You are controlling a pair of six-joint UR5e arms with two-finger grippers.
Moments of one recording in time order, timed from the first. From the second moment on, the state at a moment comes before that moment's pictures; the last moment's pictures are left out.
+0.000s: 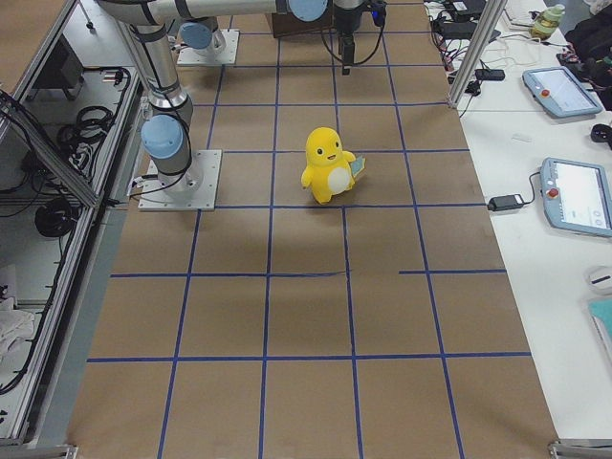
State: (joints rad) left arm -1.52 -1.72 -1.75 -1.40 1.88 -0.19; right arm 1.60 -1.48 1.44 -1.57 -1.58 -0.02
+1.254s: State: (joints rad) left arm -1.52 -1.90 -1.76 -1.38 2.19 -0.44; right arm 1.60 -1.48 1.44 -1.57 -1.58 -0.02
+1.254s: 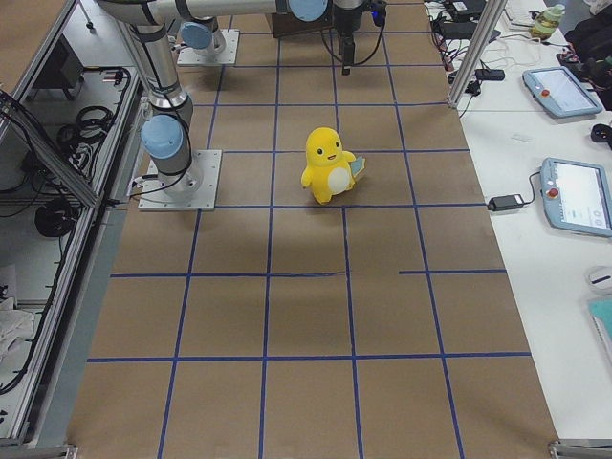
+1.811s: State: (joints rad) left arm -1.52 -1.90 -1.76 -1.39 2.22 -0.46; right arm 1.60 -1.48 1.44 -1.57 -1.58 -0.02
